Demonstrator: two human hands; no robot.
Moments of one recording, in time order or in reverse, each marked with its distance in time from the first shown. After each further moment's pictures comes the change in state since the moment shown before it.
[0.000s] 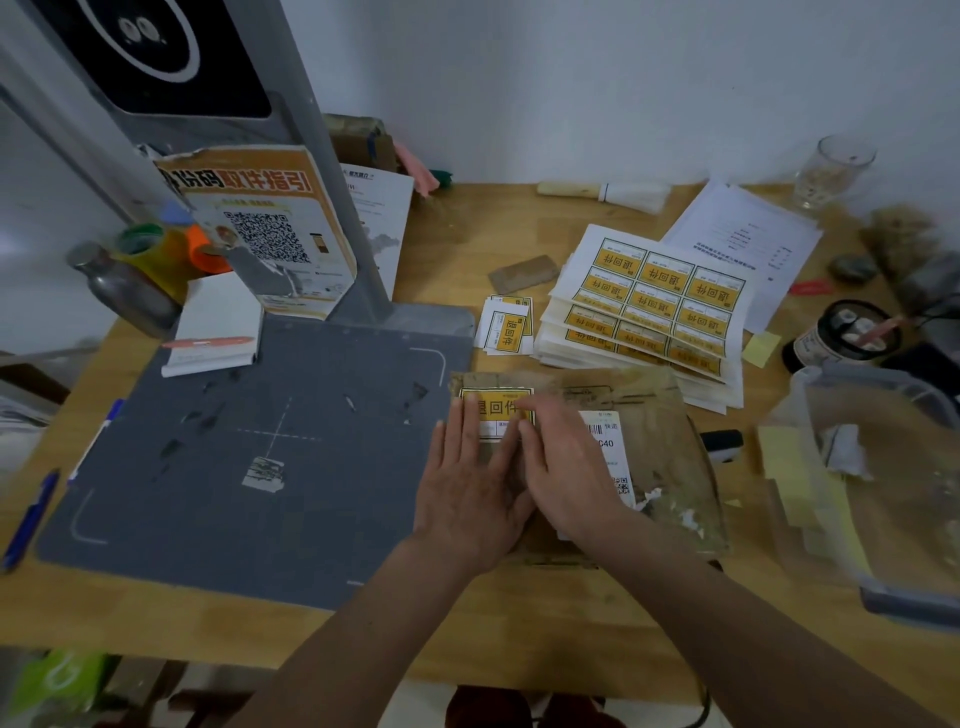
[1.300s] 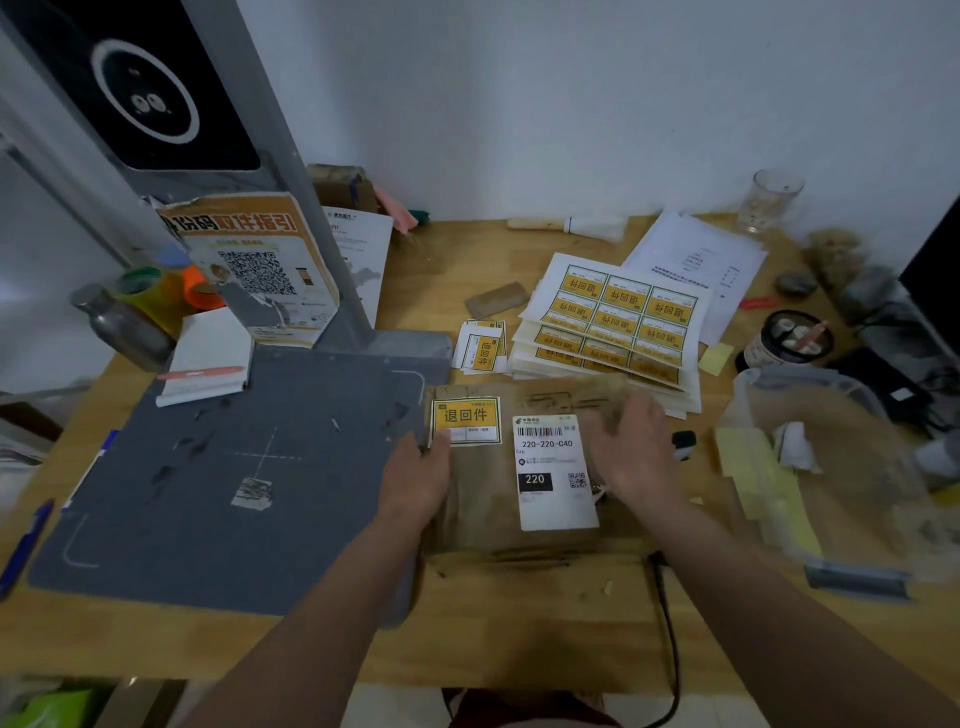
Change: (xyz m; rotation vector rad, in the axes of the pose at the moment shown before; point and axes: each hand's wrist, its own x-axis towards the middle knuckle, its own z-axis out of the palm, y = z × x) left_hand 0.013 -0.009 -0.022 -1.004 0.072 -0.637; right_hand -0.004 0.054 -0.064 -0.055 0.108 0.590
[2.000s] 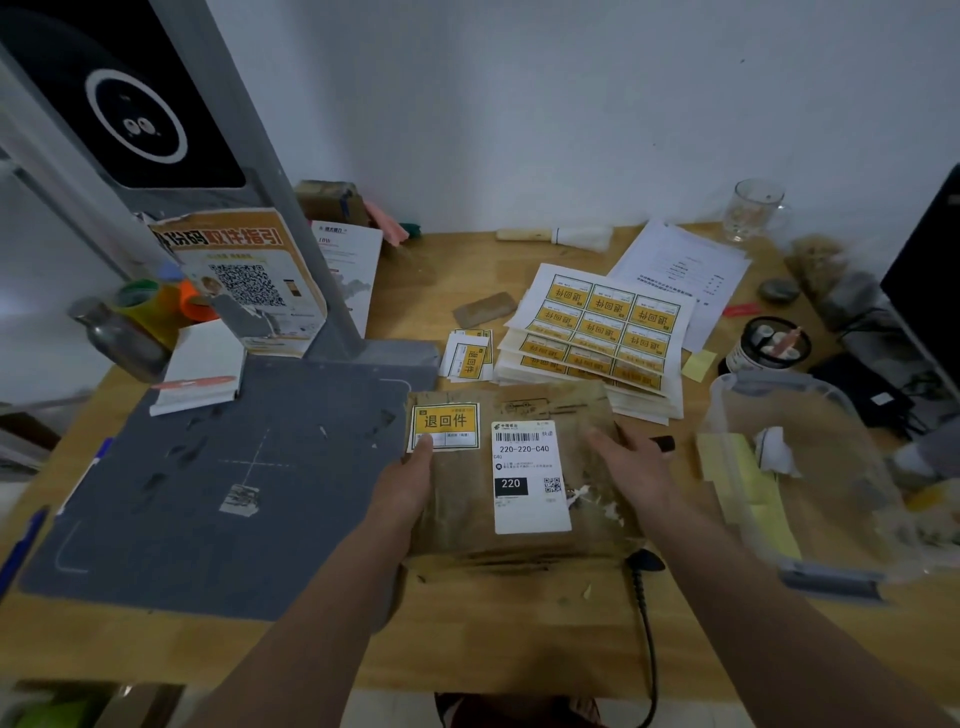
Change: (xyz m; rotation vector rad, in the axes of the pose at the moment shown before) left_hand -0.010 0.005 0.010 -0.225 -0.090 -0.284; right_hand 0.006 0.038 -0.019 0.481 -0.240 0.278
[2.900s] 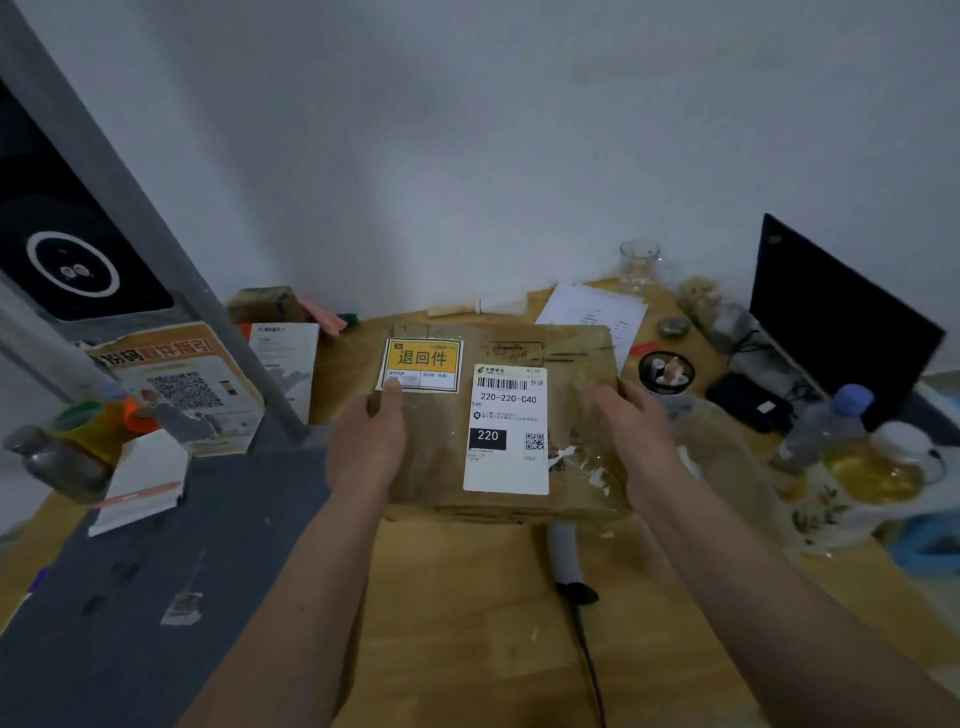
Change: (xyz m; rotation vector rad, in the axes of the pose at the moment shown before) left_hand -0.082 0.110 0.040 0.188 0.264 0.518; right_hand -0.045 -0.055 -0.102 0.540 0.105 -0.255
